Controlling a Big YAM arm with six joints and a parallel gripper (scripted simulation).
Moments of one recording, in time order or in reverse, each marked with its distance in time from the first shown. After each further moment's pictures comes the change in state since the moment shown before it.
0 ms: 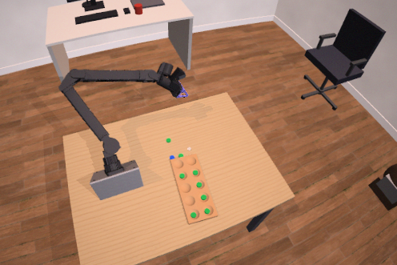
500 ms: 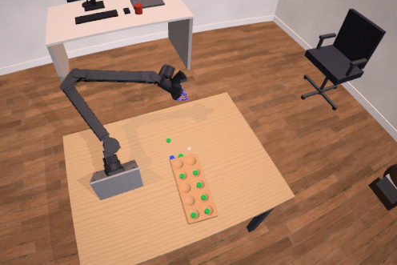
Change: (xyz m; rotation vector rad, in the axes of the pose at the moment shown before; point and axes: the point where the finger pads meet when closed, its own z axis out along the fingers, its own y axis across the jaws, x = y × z) arm 0.012 -0.013 0.007 0.023 0.044 0.074
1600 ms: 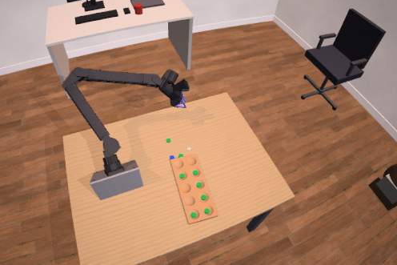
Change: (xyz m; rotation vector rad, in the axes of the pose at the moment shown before) arm 0.034 -0.026 0.011 0.039 0.141 0.215
